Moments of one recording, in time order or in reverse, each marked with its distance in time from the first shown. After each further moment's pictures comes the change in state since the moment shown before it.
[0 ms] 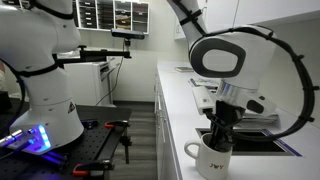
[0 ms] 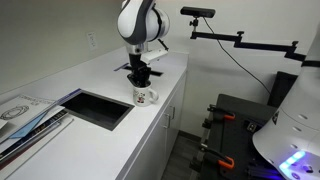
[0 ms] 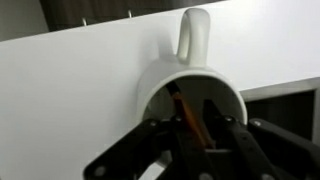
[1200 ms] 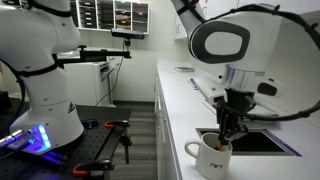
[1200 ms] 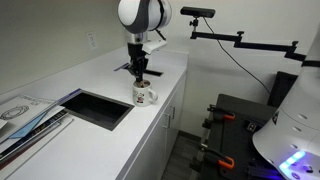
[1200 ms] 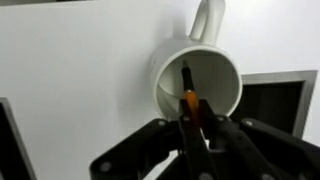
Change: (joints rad) arm -0.009 -0.083 0.001 -0.013 -0.042 0.007 -0.081
